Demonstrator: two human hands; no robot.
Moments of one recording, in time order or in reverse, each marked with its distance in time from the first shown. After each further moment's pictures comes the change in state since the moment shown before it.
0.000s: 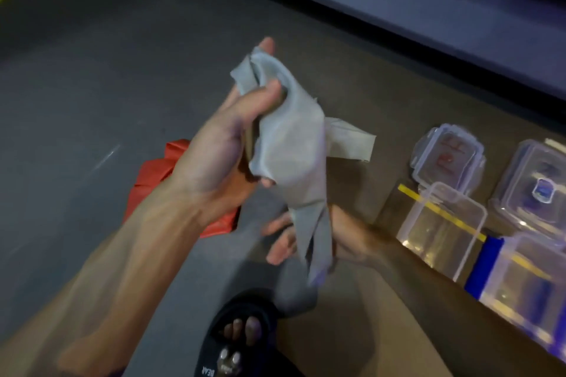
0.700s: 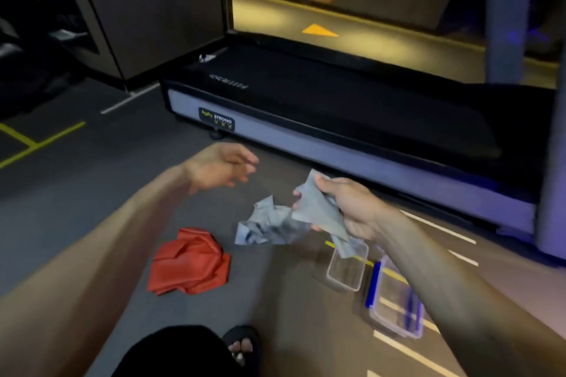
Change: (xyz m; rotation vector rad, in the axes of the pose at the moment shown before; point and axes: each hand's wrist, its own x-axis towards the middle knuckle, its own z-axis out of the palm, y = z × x) left_hand -0.117 0.189 0.072 1.132 -0.088 0.039; right_hand -0.276 -0.148 0.194 0.138 0.536 -0.460
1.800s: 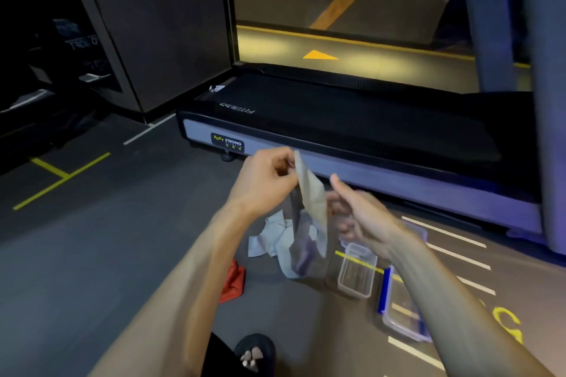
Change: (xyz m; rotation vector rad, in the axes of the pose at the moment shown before) left_hand -0.071 0.077 0.058 0.026 0.308 0.452; right_hand -0.054 0.005 -0.004 -0.149 0.133 -0.134
